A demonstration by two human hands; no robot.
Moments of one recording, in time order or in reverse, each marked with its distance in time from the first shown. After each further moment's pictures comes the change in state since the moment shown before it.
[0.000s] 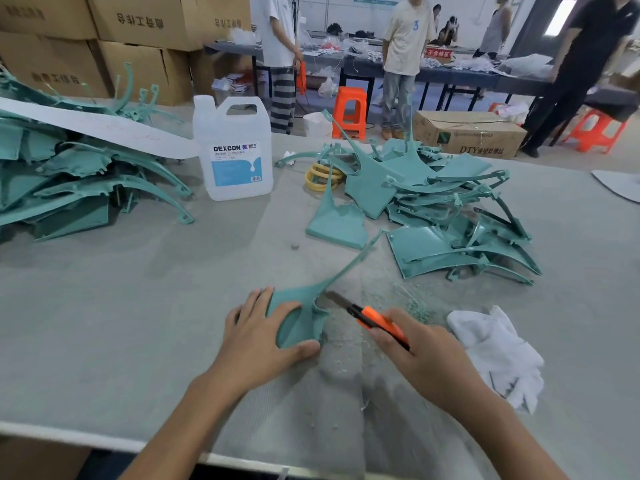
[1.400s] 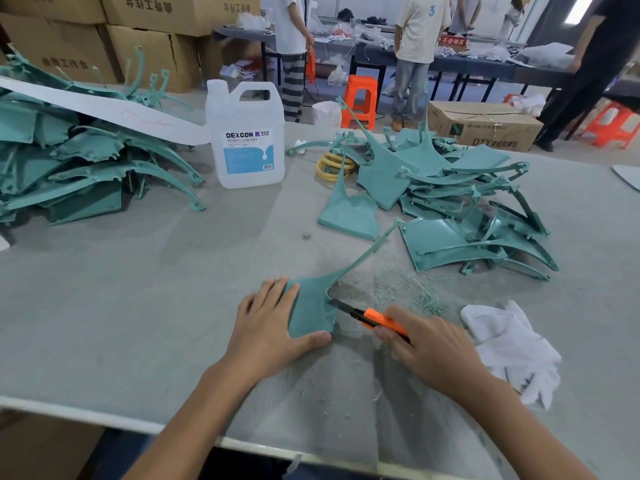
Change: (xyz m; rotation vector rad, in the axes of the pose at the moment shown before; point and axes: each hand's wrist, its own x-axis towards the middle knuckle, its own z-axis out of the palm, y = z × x) left_hand 0.000 0.000 0.004 0.064 -0.027 -0.010; right_hand 0.013 0.008 0.013 -0.228 -0.058 -0.104
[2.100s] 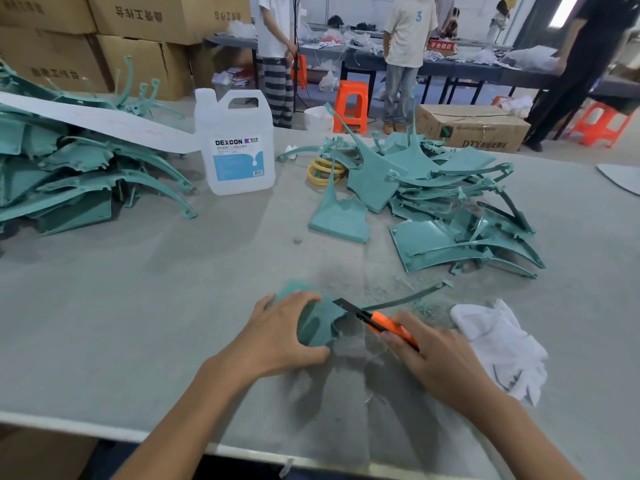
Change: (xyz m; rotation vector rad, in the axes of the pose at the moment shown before) left_hand 0.005 0.019 -0.020 -0.201 -0.107 0.183; right_hand -0.021 0.008 -0.005 0.205 0.034 0.048
